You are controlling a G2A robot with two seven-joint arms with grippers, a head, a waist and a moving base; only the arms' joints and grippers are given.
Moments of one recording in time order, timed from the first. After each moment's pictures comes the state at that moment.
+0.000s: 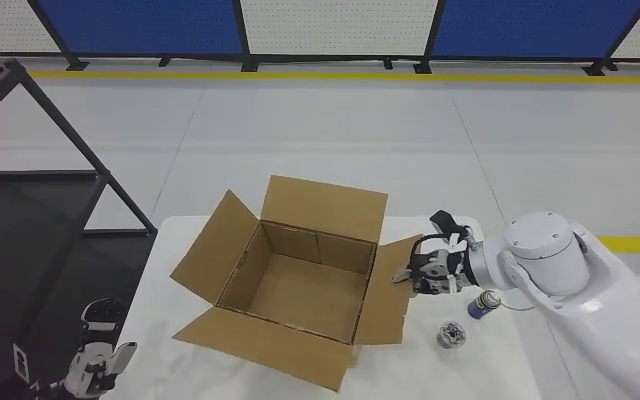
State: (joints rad) left arm 1.58 -1.05 -1.83 -1.62 0.82 -0.97 0.57; right arm -0.37 -0.80 0.83 -1.57 0.58 0.87 0.95
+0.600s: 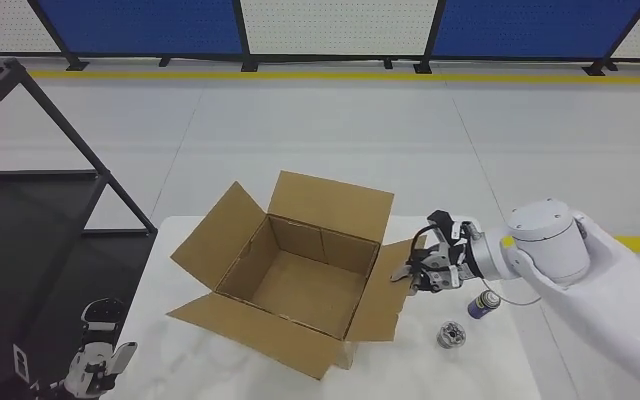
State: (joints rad) left arm 1.58 -1.05 -1.83 -1.62 0.82 -0.97 0.57; right arm -0.22 -0.77 0.65 -1.50 0.77 0.87 0.95
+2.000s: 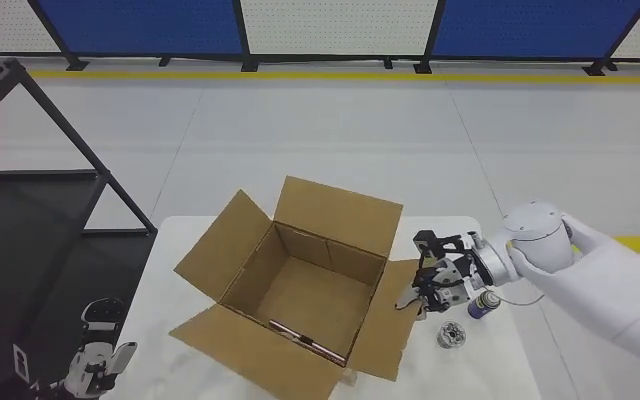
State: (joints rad) left arm 1.58 -1.05 -1.83 -1.62 0.82 -0.97 0.57; right arm 0.05 -0.76 0.17 -1.27 1.01 0.50 1.32
